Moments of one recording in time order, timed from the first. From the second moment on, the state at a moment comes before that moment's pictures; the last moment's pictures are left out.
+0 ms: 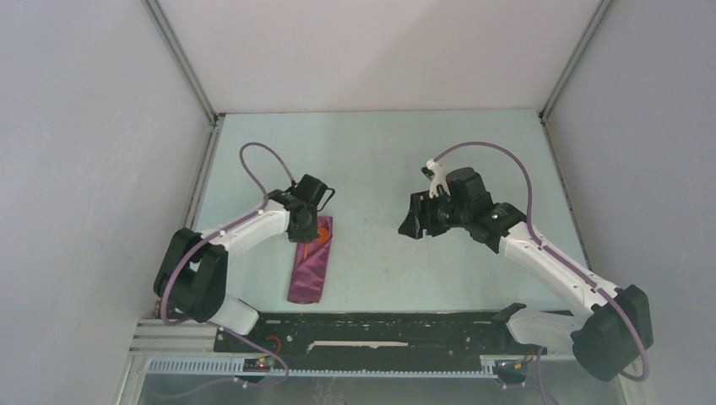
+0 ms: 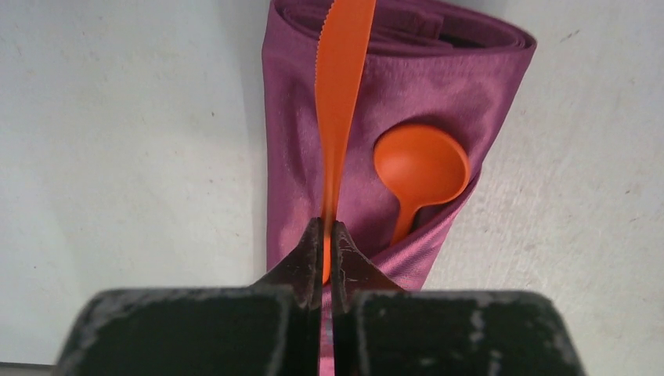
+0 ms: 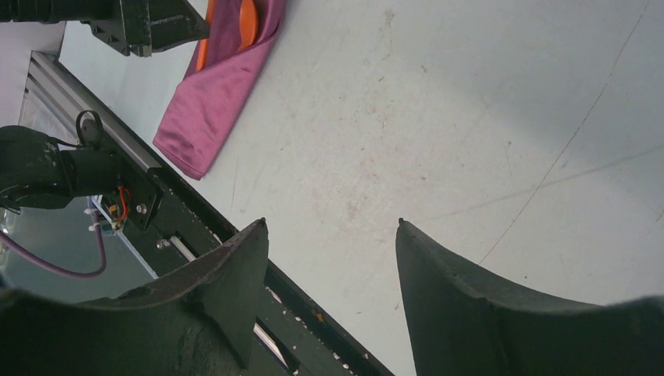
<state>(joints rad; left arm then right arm) -0.50 1.50 0.93 -0.69 -0.23 -0.52 0.55 1.15 0.90 -0.44 -0.35 0.35</state>
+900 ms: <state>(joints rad) -0.57 1.38 0.79 -0.69 -0.21 -0.59 0.55 1.15 0.88 -0.44 -0.35 0.35</state>
